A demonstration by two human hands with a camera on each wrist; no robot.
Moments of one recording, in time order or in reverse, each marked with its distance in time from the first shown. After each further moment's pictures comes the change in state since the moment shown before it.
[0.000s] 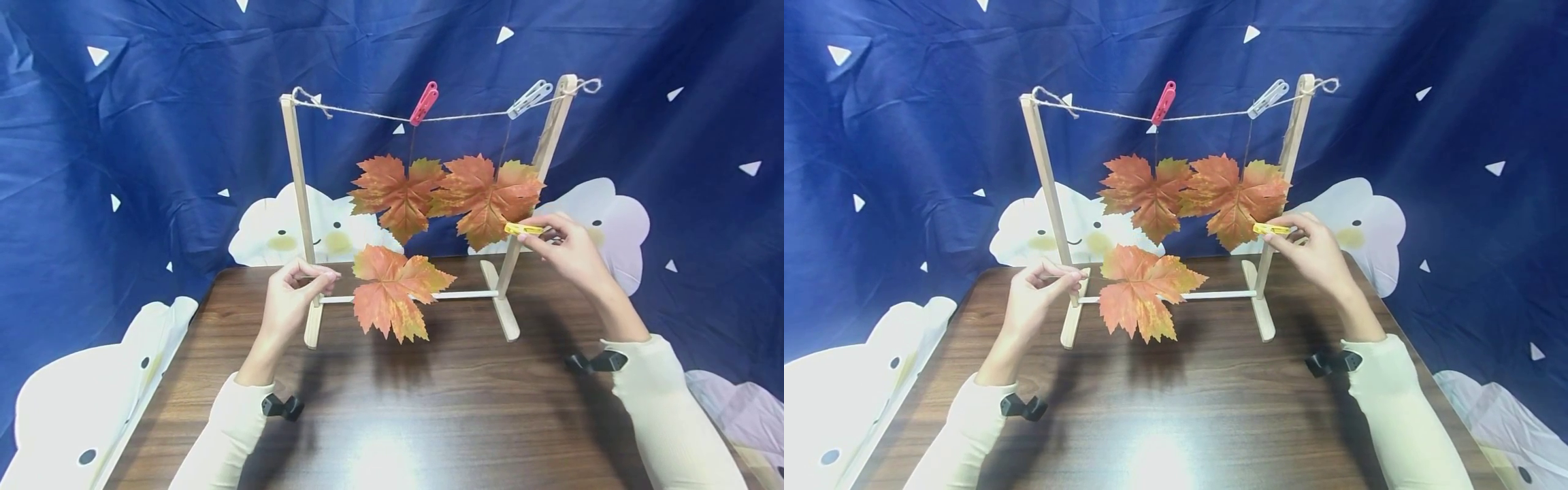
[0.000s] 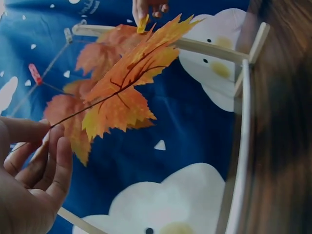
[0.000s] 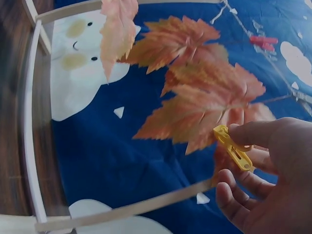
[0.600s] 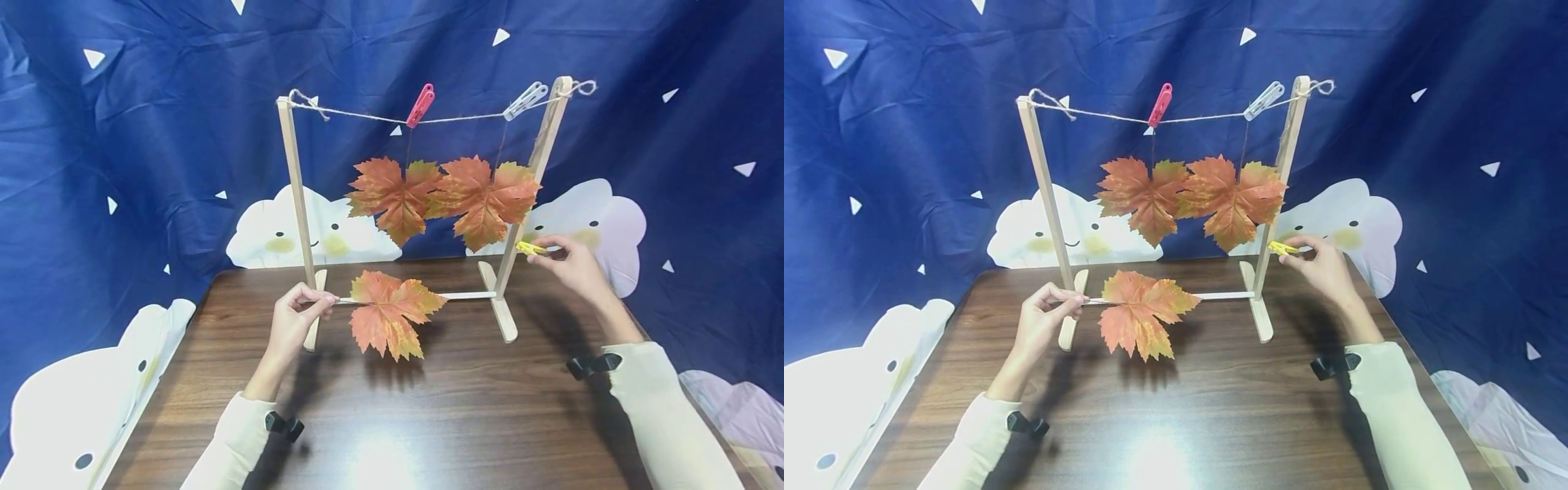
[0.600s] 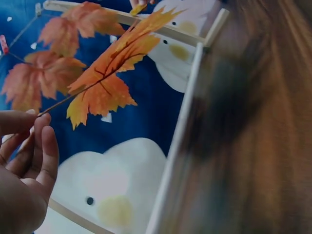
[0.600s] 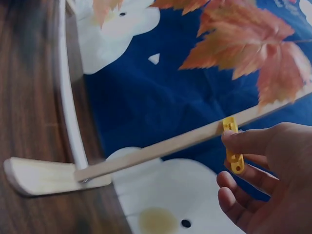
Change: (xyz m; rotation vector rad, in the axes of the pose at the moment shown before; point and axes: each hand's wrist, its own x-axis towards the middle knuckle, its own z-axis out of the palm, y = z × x) left_hand -0.022 -0.055 -0.004 -0.057 0.029 -0.098; right_hand -0.001 0.072 0.001 -0.082 -0.003 -0.018
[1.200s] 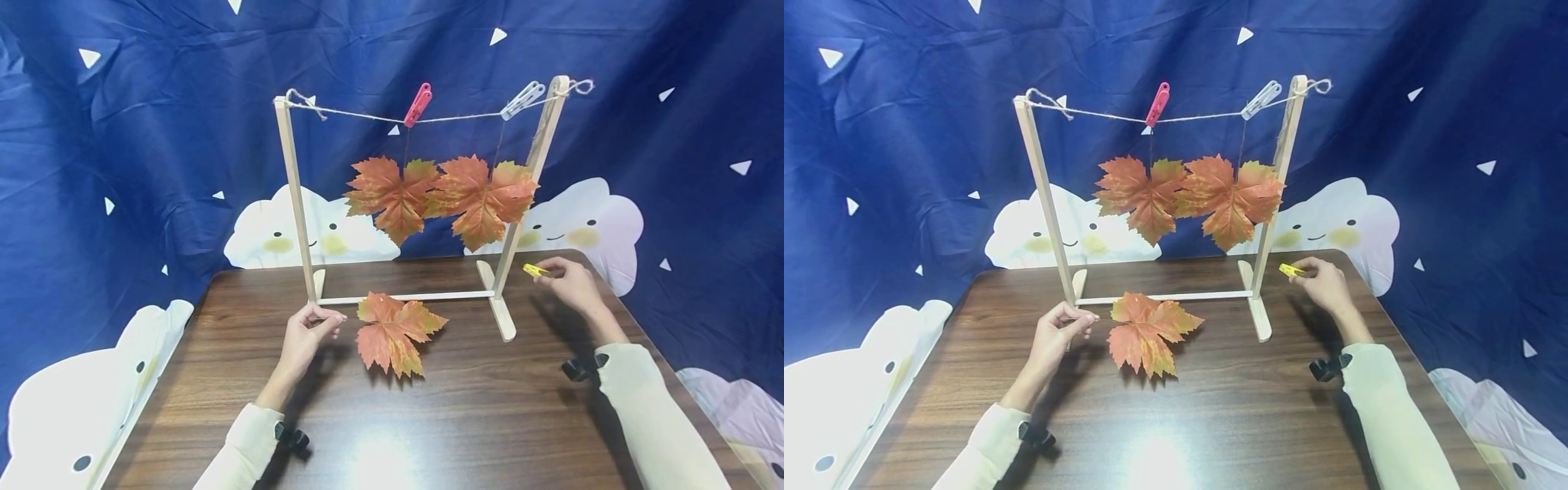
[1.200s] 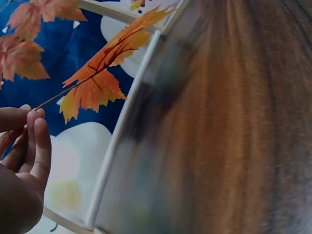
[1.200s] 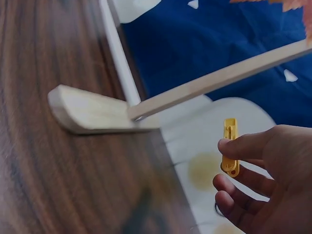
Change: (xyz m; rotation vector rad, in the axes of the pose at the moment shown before) left_hand -0.018 -0.048 0.003 -0.026 -0.023 -0.115; right_hand -0.015 0.063 0.016 -0.197 -0.060 0.170
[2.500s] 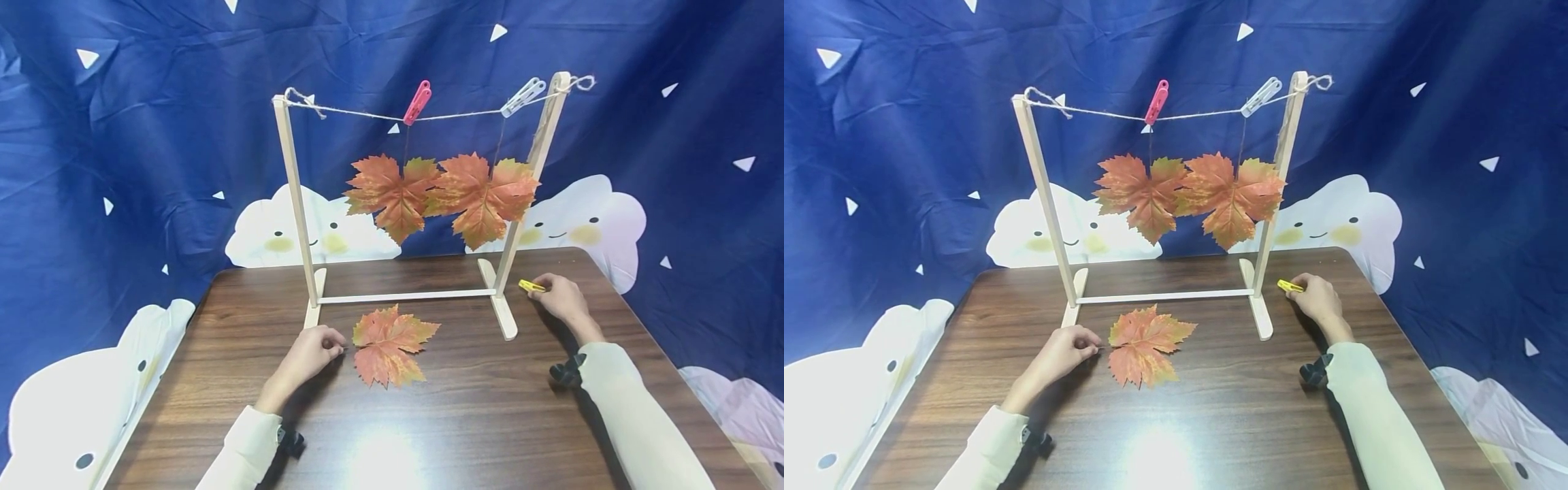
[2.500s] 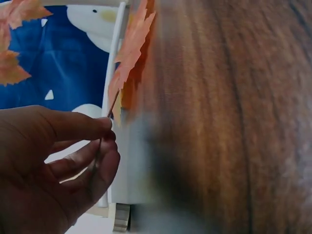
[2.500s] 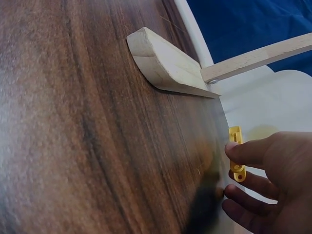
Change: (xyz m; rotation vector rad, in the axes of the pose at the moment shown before) left_hand -0.008 -0.016 -0.013 0.914 -0.313 0.024; right_hand -0.003 0.036 0.043 -0.113 -0.110 0.145
